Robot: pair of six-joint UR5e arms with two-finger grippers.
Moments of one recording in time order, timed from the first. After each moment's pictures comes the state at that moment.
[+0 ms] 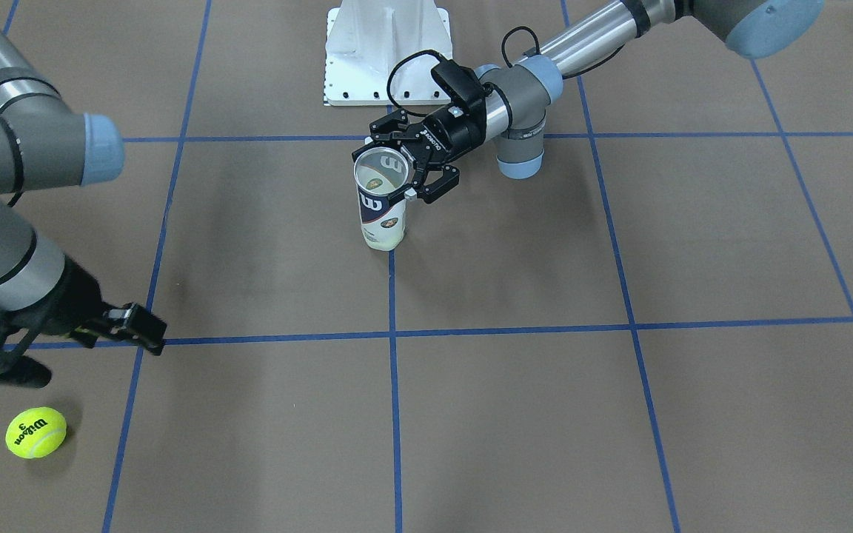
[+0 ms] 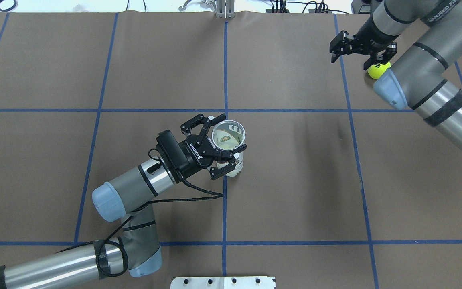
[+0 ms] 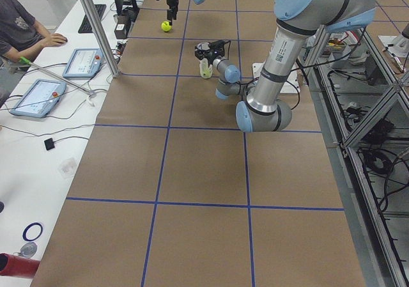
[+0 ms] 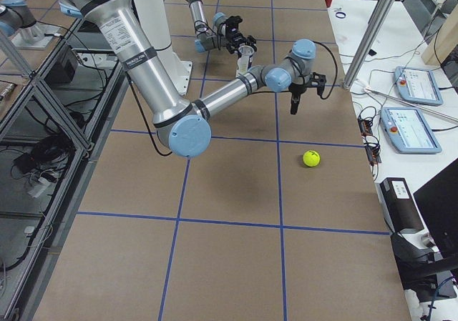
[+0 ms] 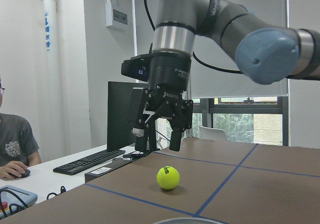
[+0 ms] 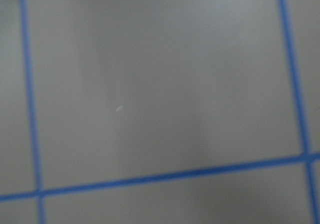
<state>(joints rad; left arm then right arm) -0.33 -2.23 -1.23 -3.48 -1.24 -0.19 1.06 -1.01 1.41 -1.36 2.16 0.94</state>
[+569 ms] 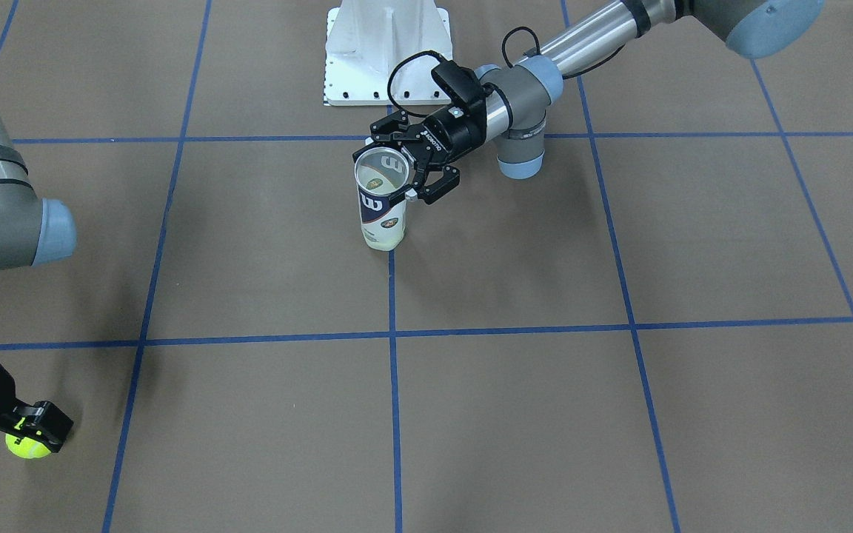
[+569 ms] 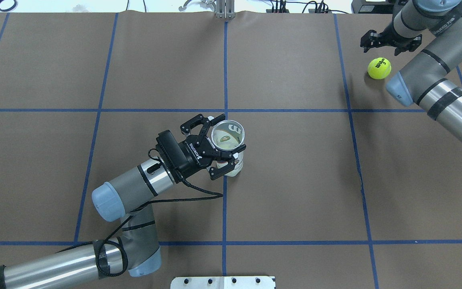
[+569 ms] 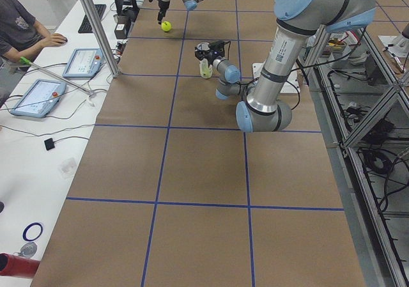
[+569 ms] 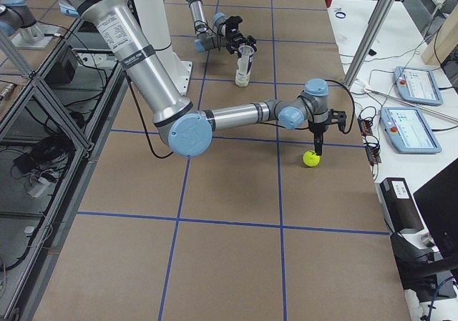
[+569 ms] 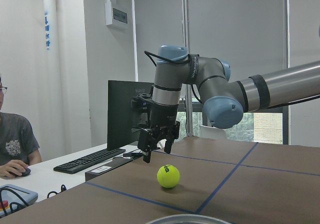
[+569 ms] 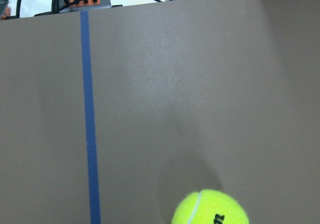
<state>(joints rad) -0.33 -2.22 -1.23 -3.48 -1.24 -0.19 1.07 -0.99 1.13 -1.10 1.92 0.90</state>
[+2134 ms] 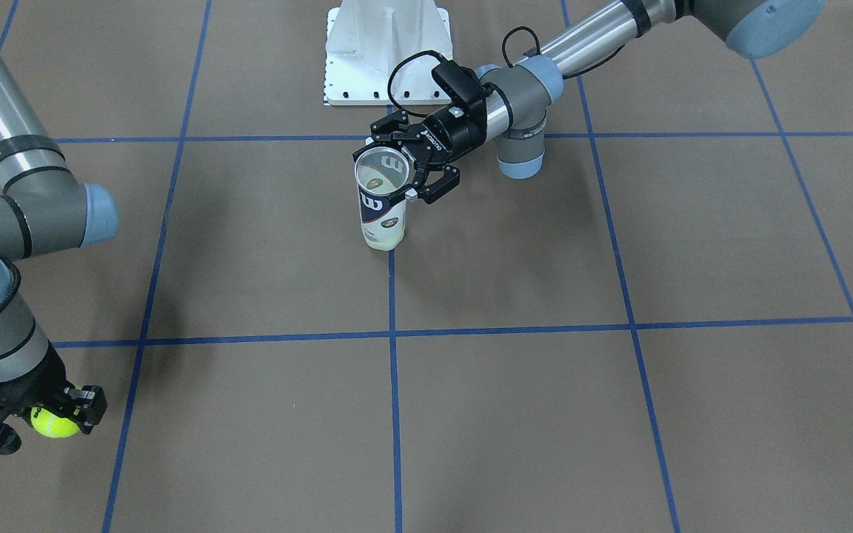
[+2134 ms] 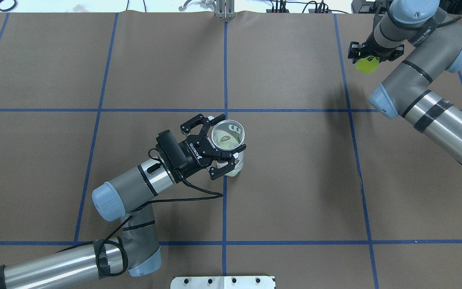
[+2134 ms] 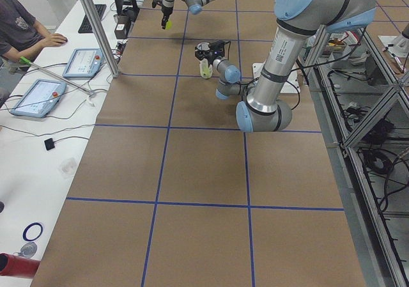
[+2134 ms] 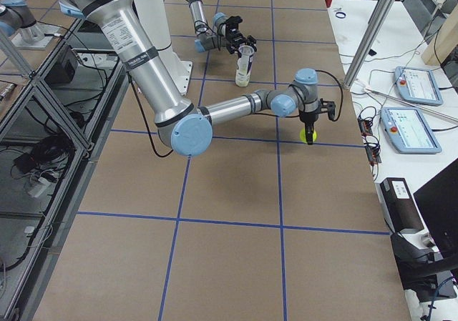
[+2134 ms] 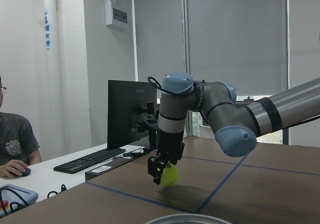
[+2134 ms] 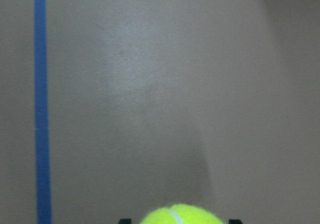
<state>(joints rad) -0.33 -2.23 -1.23 -3.48 -1.24 -0.19 1.00 -1.01 1.35 -1.31 1.93 0.97</state>
